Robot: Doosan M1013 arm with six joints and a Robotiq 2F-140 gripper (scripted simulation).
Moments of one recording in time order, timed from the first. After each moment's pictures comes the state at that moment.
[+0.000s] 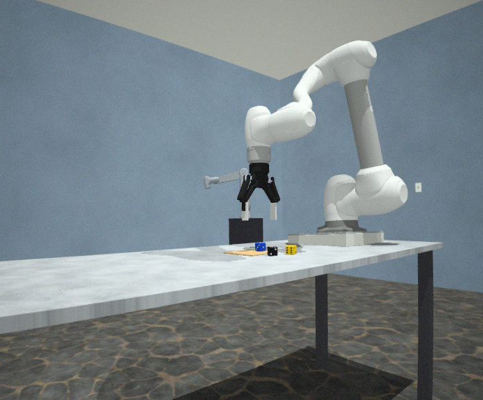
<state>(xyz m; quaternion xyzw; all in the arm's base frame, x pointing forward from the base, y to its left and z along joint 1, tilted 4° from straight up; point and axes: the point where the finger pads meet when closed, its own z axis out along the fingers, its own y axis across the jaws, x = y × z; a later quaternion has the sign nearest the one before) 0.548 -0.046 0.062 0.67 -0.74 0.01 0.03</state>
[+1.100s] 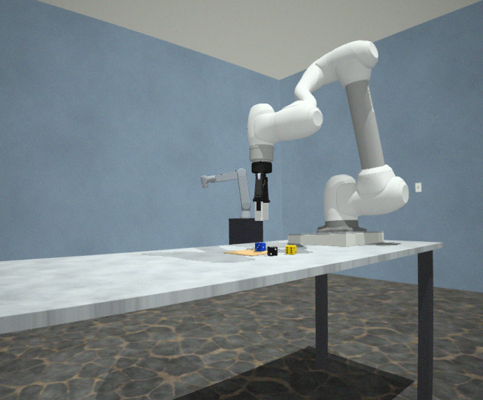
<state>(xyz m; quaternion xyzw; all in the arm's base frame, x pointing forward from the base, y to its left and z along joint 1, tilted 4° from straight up) 0.565 -0.021 0.059 0.88 -0.48 0.00 0.04</state>
